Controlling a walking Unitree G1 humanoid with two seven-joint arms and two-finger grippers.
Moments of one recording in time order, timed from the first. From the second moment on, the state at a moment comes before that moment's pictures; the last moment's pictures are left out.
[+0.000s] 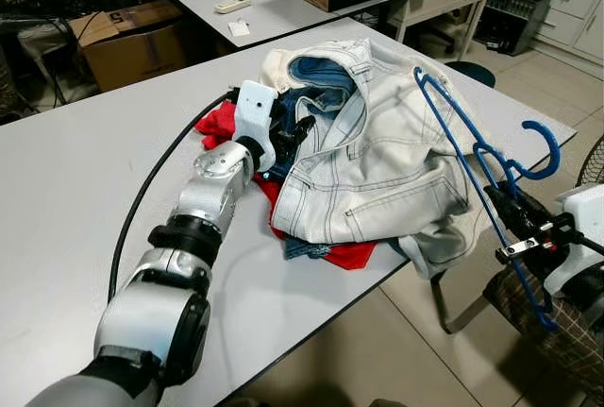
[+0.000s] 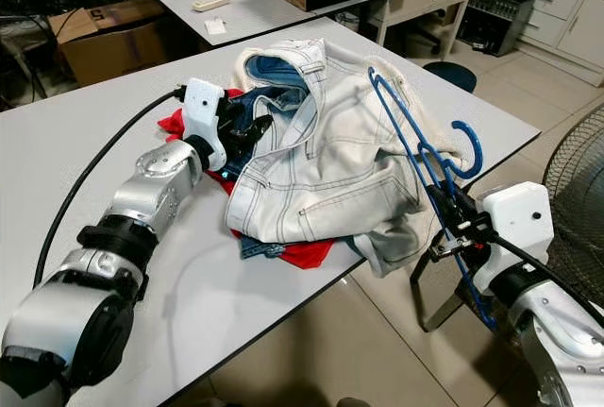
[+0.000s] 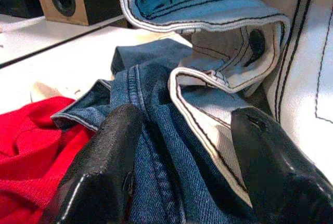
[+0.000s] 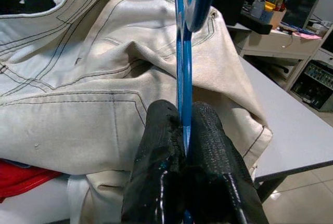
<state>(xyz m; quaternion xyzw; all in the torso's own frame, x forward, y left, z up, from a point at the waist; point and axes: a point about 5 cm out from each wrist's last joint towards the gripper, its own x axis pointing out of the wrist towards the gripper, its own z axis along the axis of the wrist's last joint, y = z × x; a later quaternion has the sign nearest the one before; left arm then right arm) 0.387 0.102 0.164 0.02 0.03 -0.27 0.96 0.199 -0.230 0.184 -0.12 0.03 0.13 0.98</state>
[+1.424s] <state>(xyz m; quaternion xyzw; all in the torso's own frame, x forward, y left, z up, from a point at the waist) 0.379 0.064 0.159 0.09 0.05 -0.39 0.92 0.200 -0.224 0.183 -0.13 0.03 0.15 0.98</state>
